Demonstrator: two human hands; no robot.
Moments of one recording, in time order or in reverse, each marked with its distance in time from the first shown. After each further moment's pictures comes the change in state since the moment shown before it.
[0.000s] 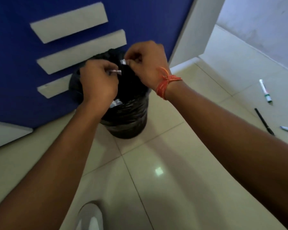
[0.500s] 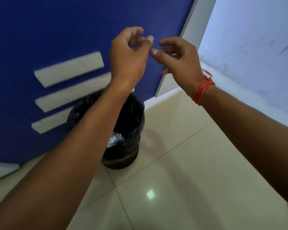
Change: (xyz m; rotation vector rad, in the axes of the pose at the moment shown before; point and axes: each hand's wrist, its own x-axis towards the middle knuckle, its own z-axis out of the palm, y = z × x) left_hand 0.088 0.133 0.008 -0.631 -0.014 0.181; right_hand 0.050 0.001 -0.122 0.394 0.255 0.179
